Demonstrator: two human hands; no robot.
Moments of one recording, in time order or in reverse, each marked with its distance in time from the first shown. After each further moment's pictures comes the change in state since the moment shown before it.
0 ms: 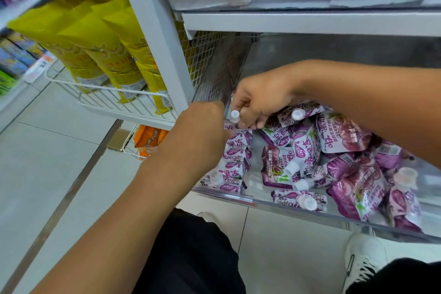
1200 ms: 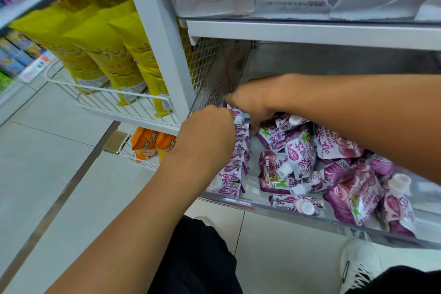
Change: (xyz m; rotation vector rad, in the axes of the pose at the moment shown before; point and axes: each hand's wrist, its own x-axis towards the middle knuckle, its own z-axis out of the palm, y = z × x) left_hand 0.010 0.008 0.011 0.101 0.012 0.033; right_hand 0.028 0.000 0.002 -0.983 0.146 0.040
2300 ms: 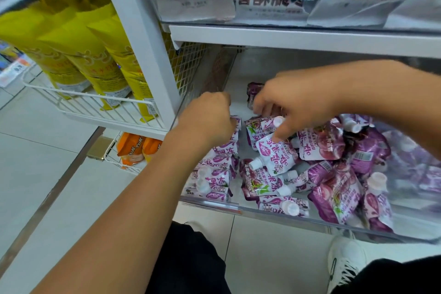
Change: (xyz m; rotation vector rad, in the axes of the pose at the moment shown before) left_hand 0.045 0.006 0.010 -0.133 -0.015 0.025; right_hand -0.109 0.015 -0.021 0.196 -0.071 0.062
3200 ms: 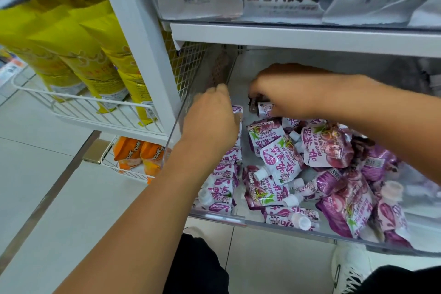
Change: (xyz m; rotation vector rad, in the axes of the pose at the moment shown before) left_hand 0.005 0.002 0.012 -0.084 0.209 -0.050; right_hand 0.044 0.015 0.020 -0.038 0.302 0.098
